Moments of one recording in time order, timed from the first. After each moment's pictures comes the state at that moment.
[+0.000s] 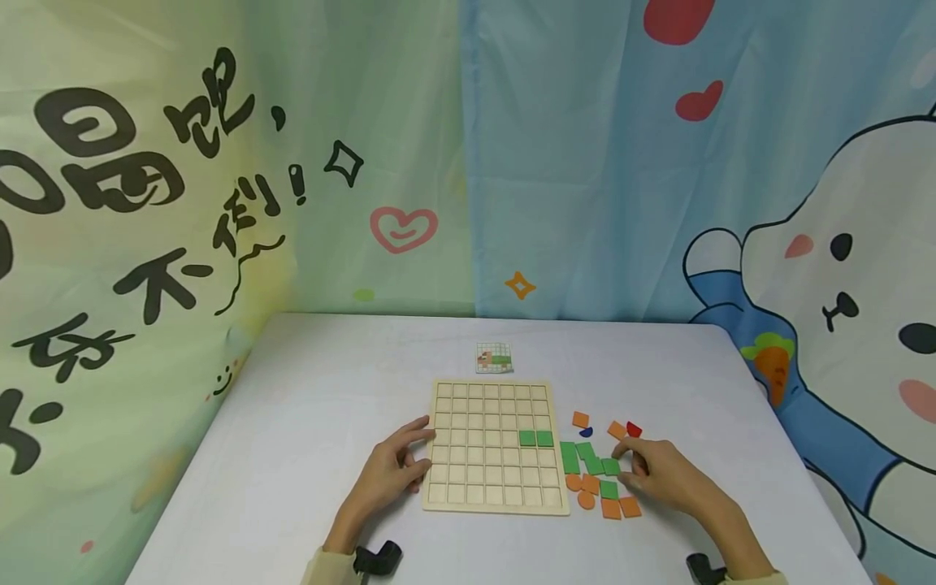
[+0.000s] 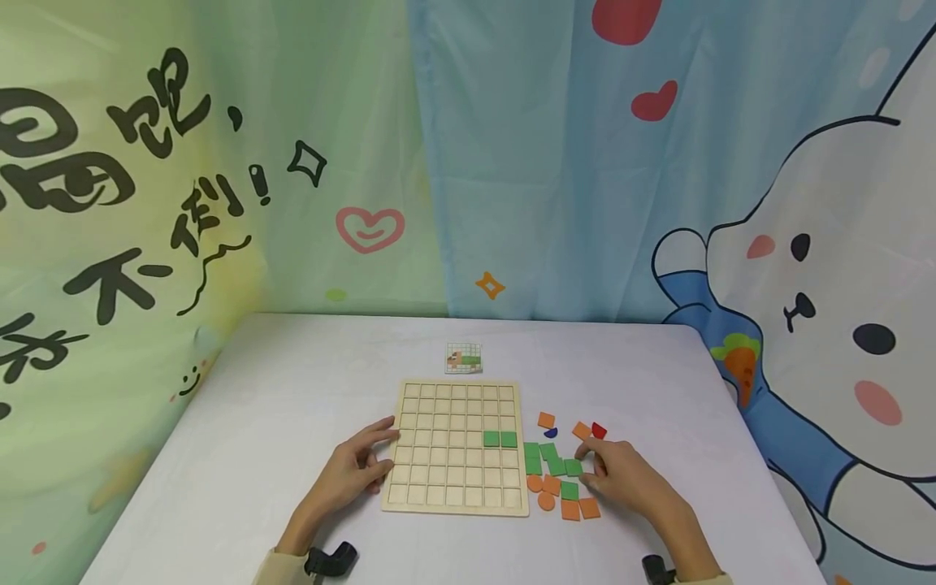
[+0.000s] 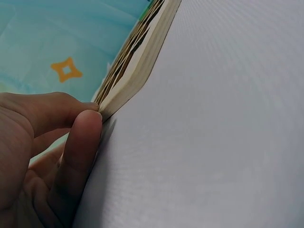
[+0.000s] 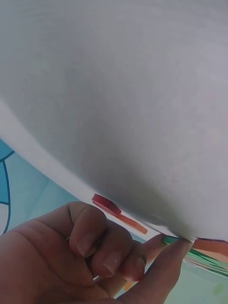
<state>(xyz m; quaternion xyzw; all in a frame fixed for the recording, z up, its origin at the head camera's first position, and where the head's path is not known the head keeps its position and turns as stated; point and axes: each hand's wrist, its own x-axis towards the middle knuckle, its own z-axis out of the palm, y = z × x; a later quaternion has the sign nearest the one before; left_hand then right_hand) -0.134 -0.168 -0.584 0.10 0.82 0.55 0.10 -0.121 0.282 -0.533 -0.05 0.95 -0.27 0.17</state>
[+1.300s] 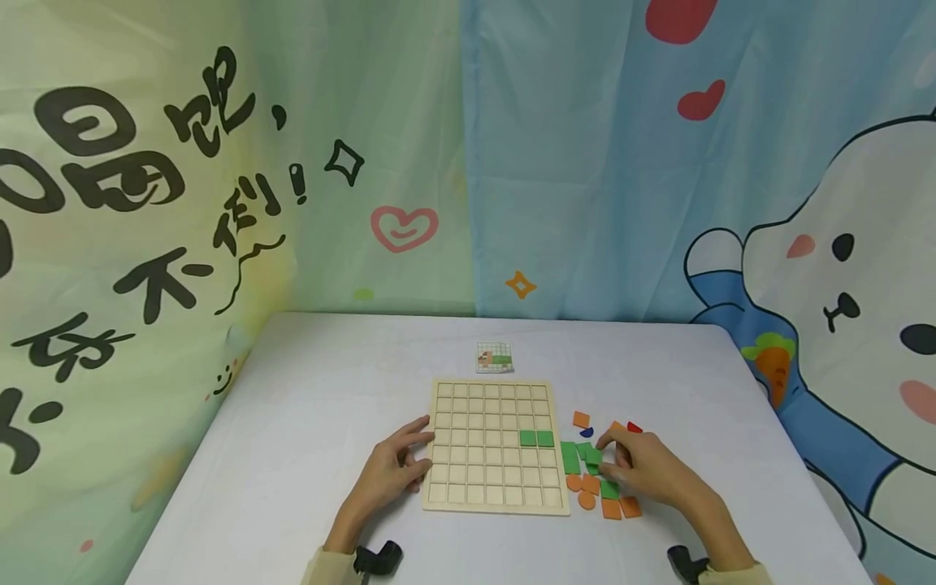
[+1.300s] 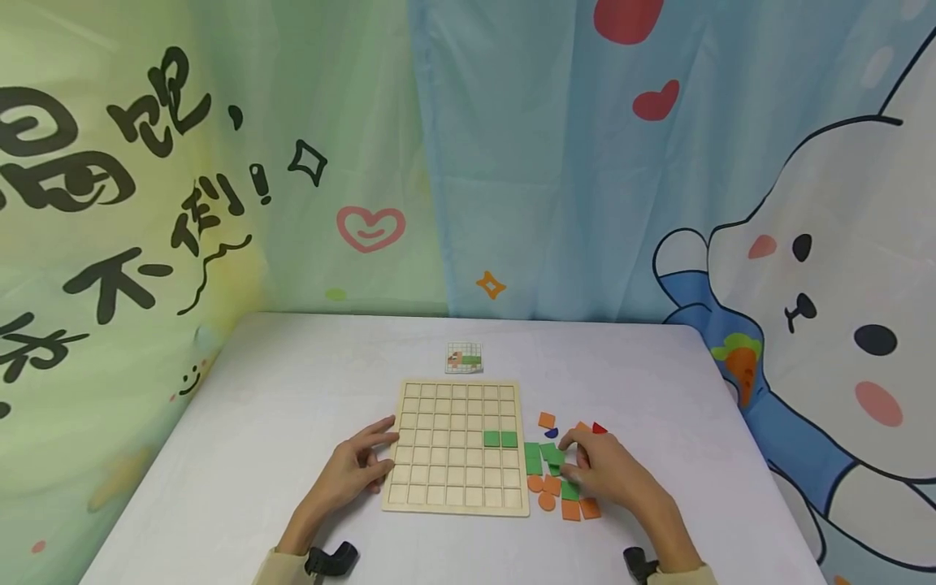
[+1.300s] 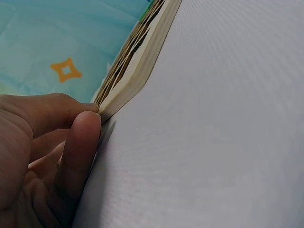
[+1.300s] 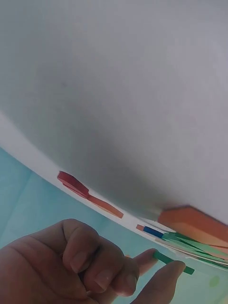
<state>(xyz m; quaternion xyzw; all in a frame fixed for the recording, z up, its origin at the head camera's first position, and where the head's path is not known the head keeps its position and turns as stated) -0.134 -0.168 -0.585 0.10 0.82 0.56 0.09 -0.126 0.262 -0.524 -0.10 0.94 -0.29 0.15</state>
